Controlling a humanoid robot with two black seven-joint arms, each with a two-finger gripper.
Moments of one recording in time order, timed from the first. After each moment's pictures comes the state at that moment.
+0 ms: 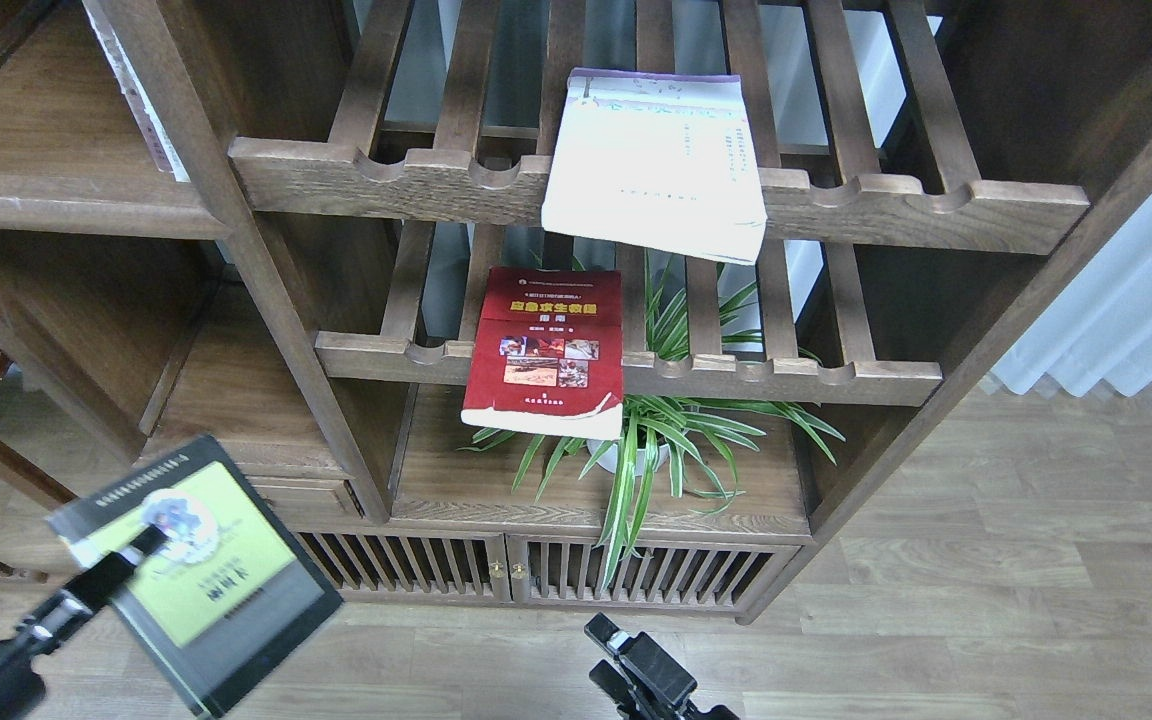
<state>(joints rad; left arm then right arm) 0.48 0.65 -1.53 -1.45 -0.02 -0.49 0.20 -0.19 -0.11 0.63 1.11 0.24 0.58 0.04</state>
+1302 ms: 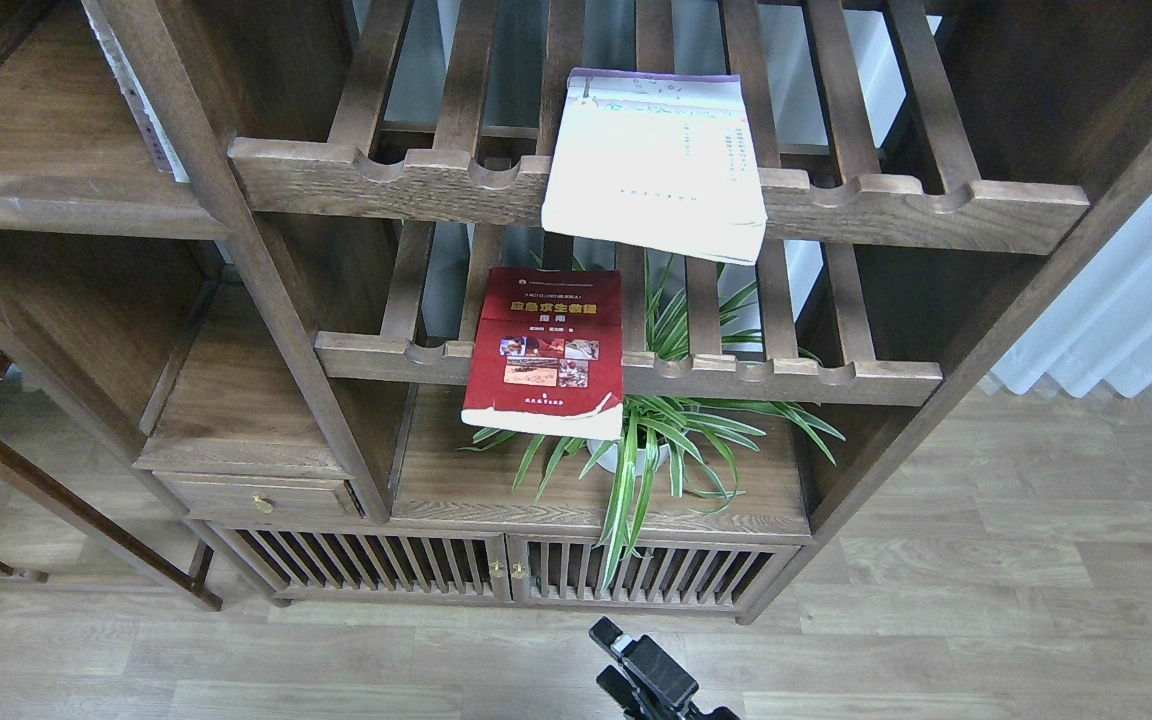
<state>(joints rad) -0.30 0.80 -1.94 -1.45 0.50 -0.49 0.41 -0.20 -0.11 0.63 1.08 0.24 0.58 0.04</state>
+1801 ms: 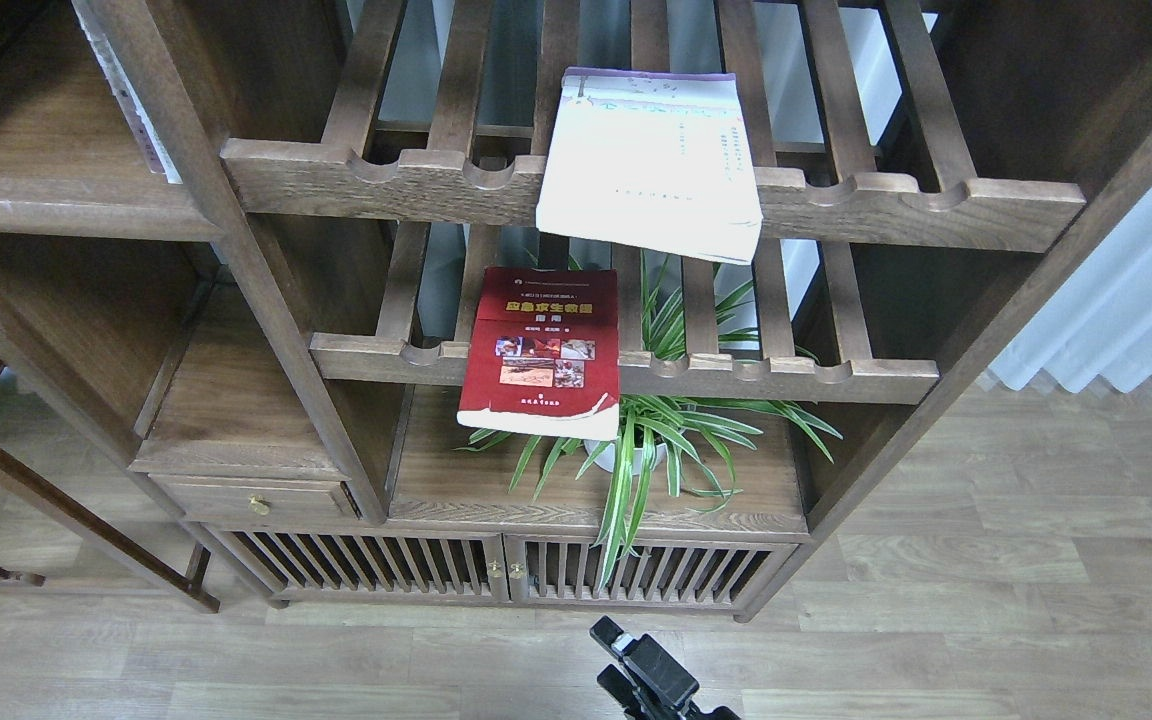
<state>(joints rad) -0.64 0.64 -1.79 -1.33 0.76 -0.49 0.40 -0.20 -0.11 0.64 1.08 0.24 0.58 0.05</state>
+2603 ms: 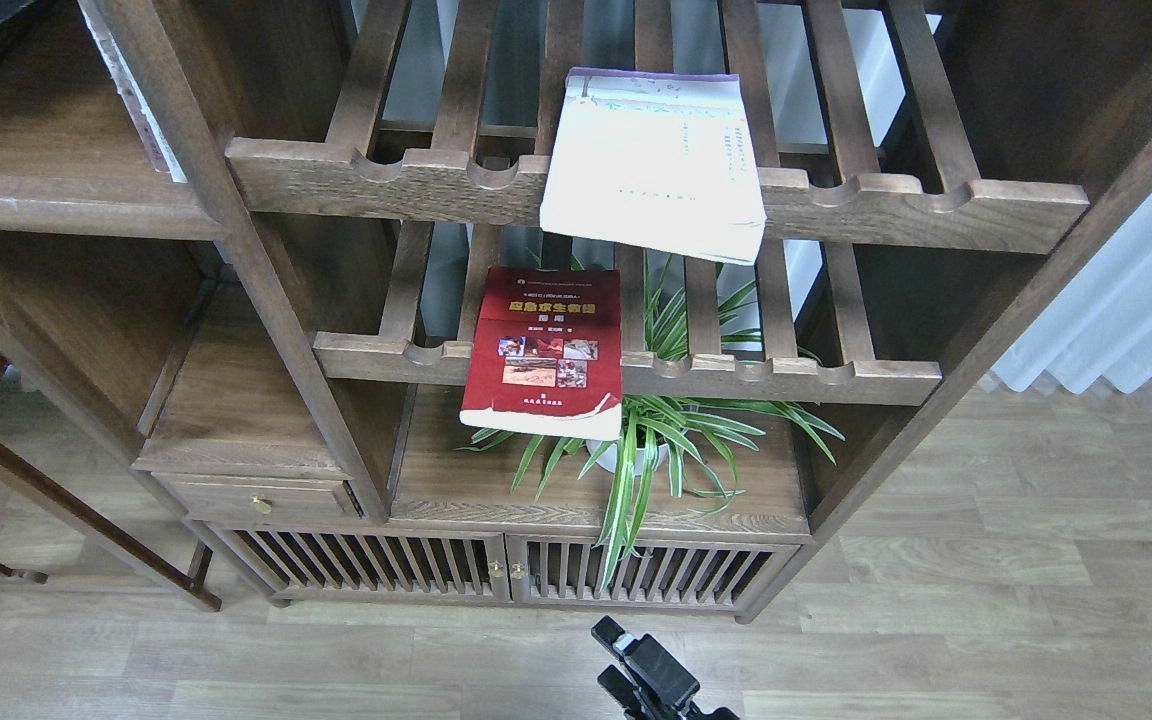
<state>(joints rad) -0.90 0.59 -1.46 -1.07 0.76 -0.49 0.23 -0.20 -0.11 0.64 1.08 0.25 0.58 0.05</state>
